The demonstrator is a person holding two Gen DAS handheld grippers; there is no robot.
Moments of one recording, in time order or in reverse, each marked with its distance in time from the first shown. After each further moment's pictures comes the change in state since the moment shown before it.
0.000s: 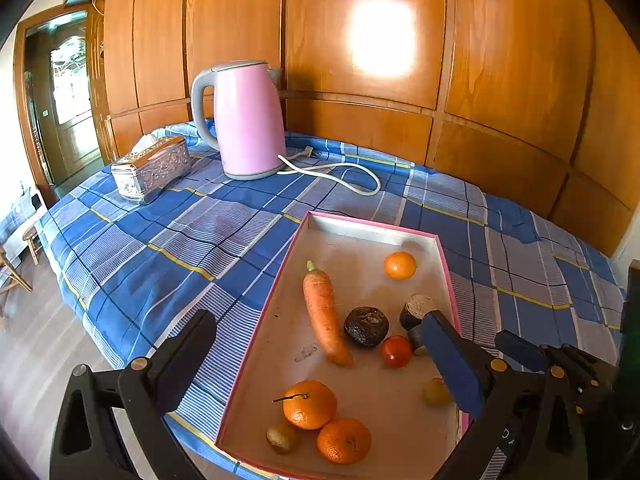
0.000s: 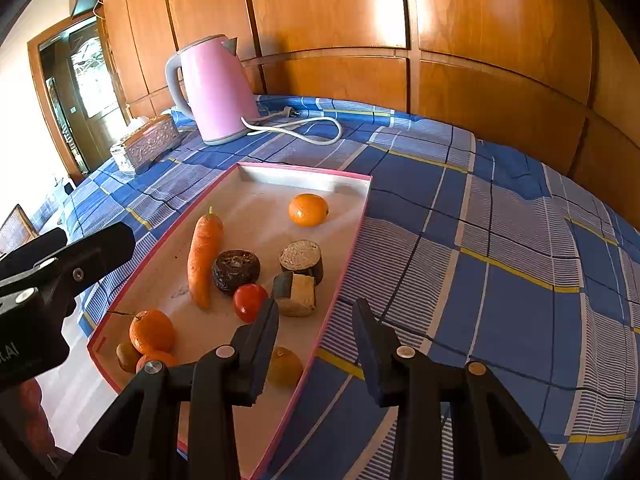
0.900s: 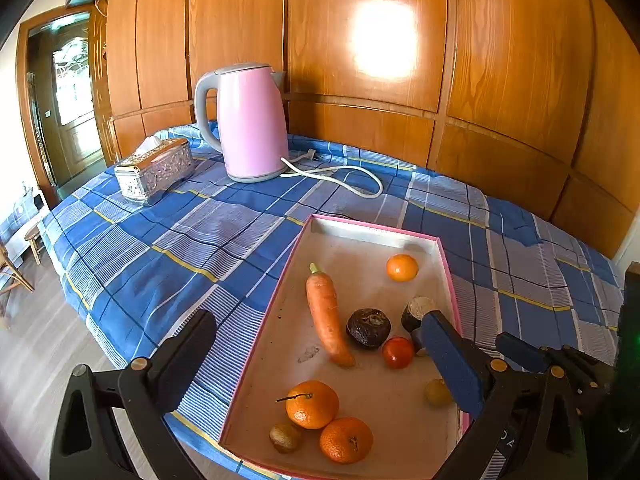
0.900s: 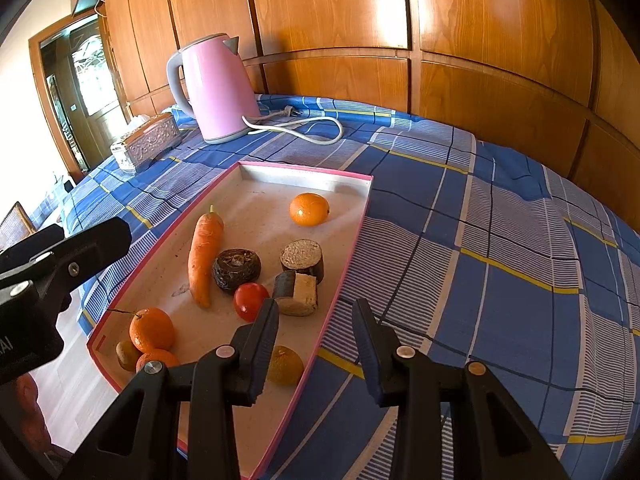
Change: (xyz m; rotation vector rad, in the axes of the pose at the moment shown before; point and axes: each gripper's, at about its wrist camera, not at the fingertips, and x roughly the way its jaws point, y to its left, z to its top) left arm -0.004 0.001 0.001 -0.003 -0.008 0.006; right arm 0.000 0.000 0.000 -0.008 0.001 -0.002
